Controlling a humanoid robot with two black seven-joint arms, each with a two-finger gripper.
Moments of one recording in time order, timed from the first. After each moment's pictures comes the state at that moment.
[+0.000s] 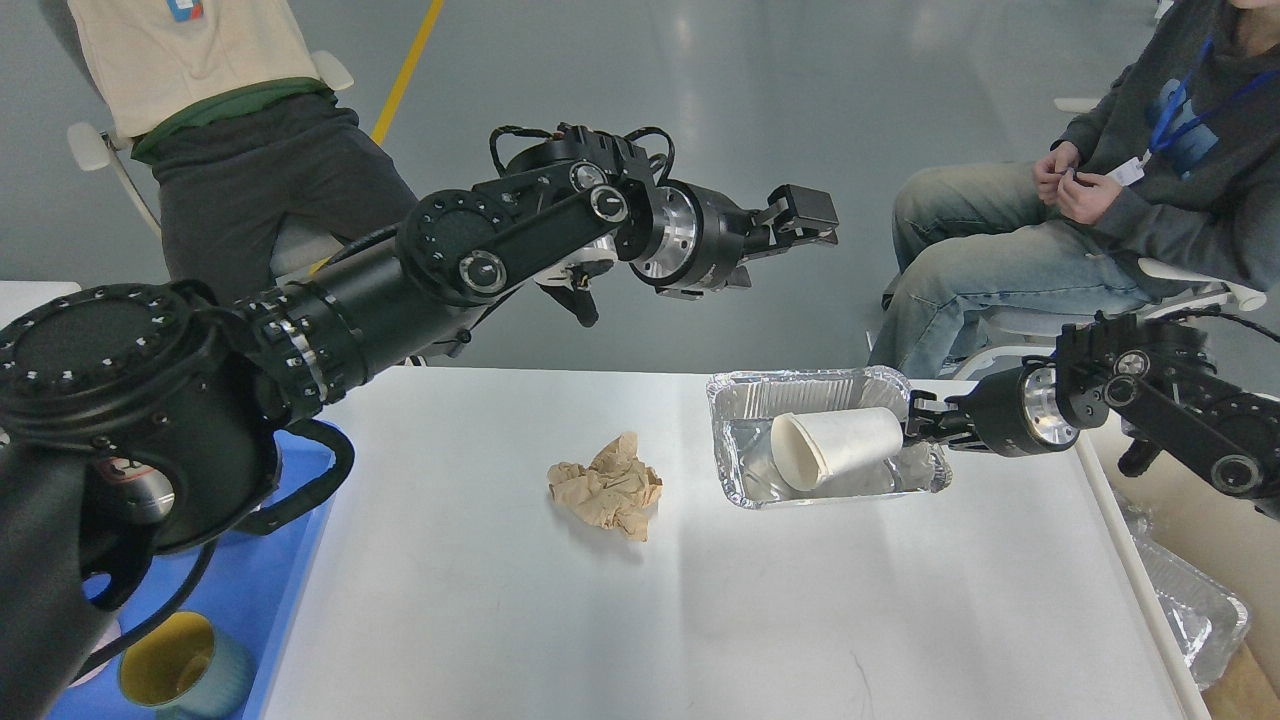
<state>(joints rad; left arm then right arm) -1.45 -0.12 -0.23 -0.67 0.57 -0.45 0.33 0.83 -0.56 0.54 0.99 -1.20 0.74 -0.10</state>
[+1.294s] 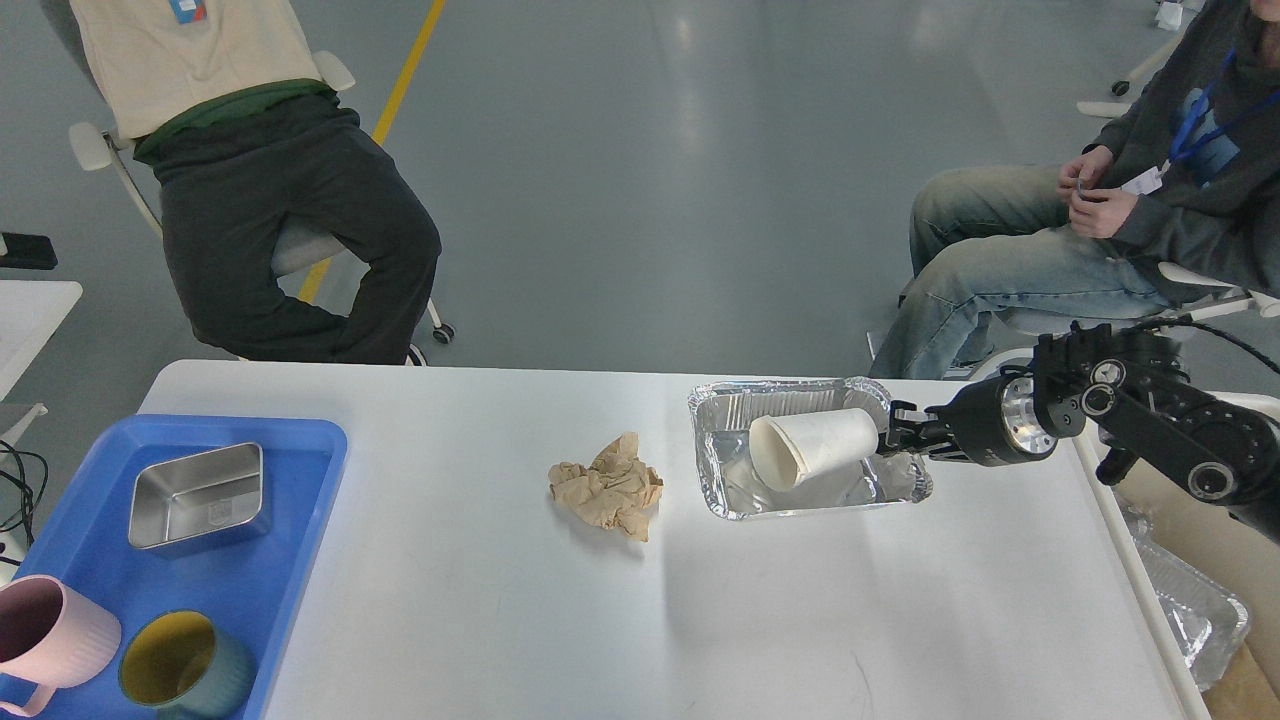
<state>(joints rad) -1.36 1.47 -0.11 -1.39 0.51 -0.96 0.07 0.82 -0.53 0.54 0.99 -1.20 0.74 -0.10</state>
